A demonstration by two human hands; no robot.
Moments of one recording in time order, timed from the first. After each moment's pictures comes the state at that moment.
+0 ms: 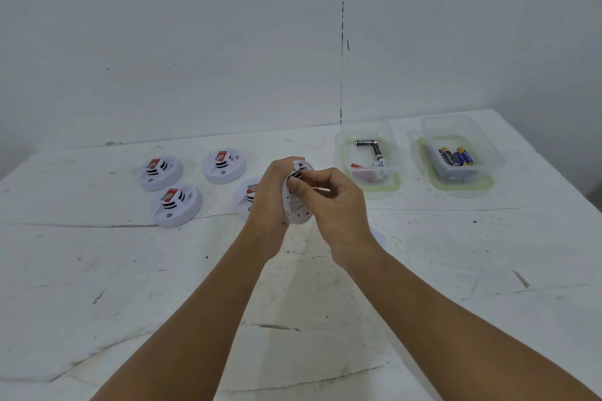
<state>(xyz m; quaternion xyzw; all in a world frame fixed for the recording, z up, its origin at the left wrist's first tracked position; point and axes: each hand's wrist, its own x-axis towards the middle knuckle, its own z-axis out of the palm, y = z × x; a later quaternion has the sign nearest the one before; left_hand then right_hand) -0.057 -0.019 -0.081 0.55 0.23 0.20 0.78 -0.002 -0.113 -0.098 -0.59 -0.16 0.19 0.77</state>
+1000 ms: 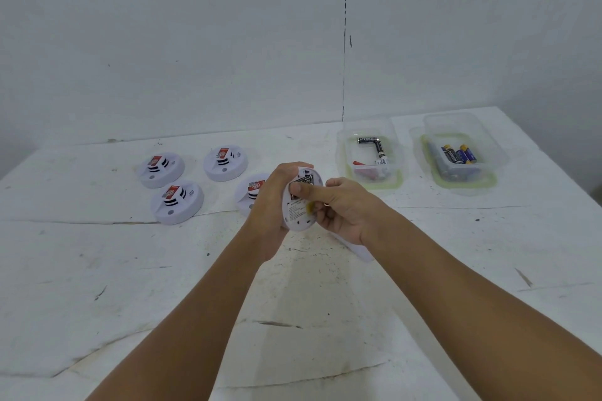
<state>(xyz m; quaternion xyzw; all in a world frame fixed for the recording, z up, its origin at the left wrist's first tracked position) -0.064 -0.018 -0.084 0.56 0.20 0.16 0.79 0.034 -0.115 -0.087 -0.55 -0.05 0.47 0.69</state>
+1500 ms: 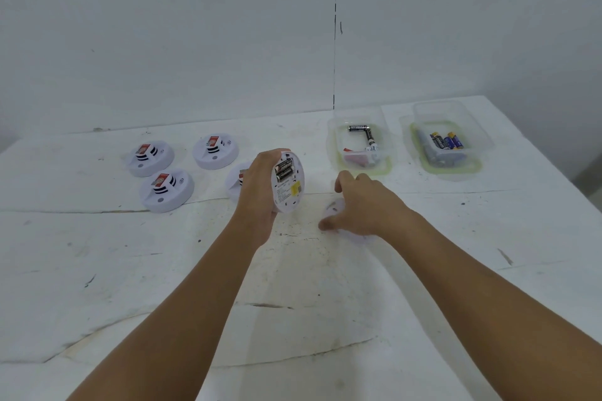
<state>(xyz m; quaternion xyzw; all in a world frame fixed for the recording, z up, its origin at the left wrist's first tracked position) -0.056 -0.007 -0.104 0.54 0.28 0.21 0.77 0.048 -0.161 -0.105 -0.91 -0.35 0.17 0.13</state>
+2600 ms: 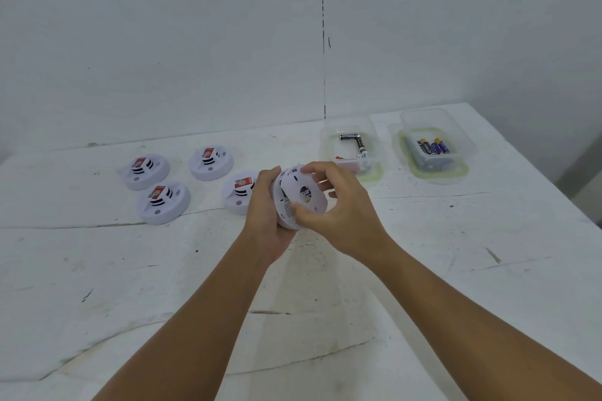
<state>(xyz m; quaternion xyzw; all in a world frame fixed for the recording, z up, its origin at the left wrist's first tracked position) -0.054 -0.022 -0.117 0.38 0.23 0.12 0.89 0.005 -0.161 -0.108 -0.74 -0.37 0.05 0.55</state>
